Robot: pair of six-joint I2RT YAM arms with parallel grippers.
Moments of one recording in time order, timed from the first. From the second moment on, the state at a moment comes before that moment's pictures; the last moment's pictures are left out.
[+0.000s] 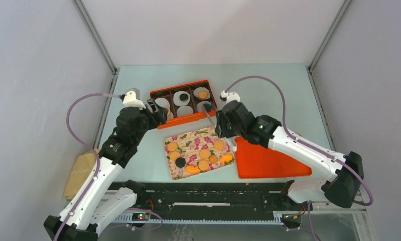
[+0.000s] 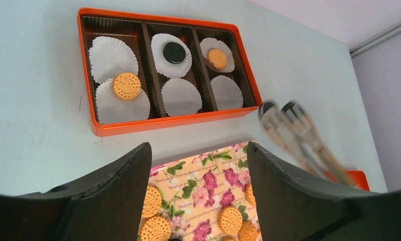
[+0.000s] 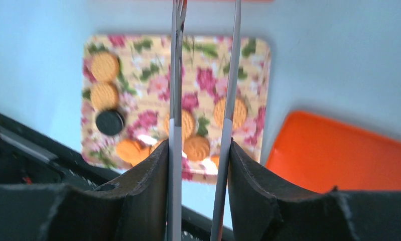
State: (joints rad) left arm -0.39 0.77 0.81 -0.35 -0.19 -0.55; right arm 0.91 1.31 1.14 -0.62 0.24 0.52
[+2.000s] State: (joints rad) left arm -0.39 0.84 0.81 -0.35 -0.22 -0.52; right arm 0.84 1.47 1.30 -0.58 0.22 0.42
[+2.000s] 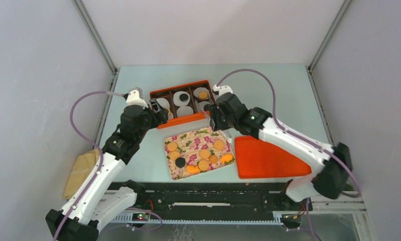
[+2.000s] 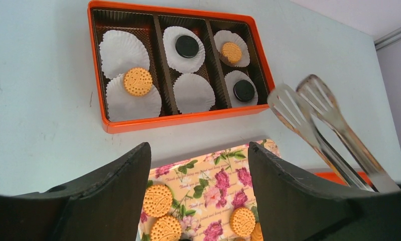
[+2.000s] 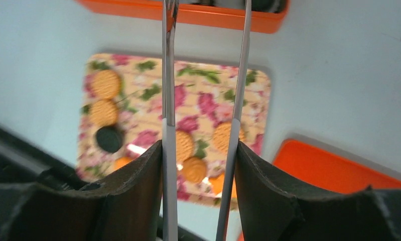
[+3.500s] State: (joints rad) left arm -0.39 0.76 0.81 -0.32 -0.12 -0.56; right arm 1.15 1.21 0.82 -0.75 0.34 0.81
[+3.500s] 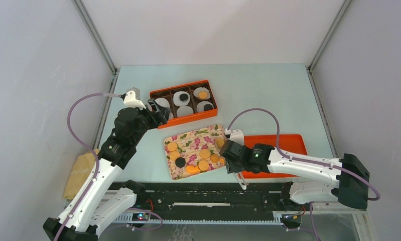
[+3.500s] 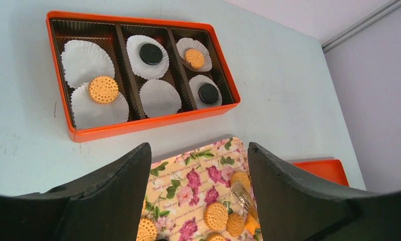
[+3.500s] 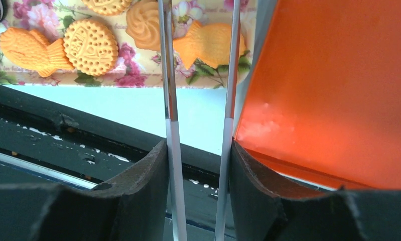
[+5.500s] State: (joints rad) left arm -0.29 0.87 0.81 -0.36 -0.22 -0.56; right arm 0.82 1.85 1.50 -0.51 0.03 0.38
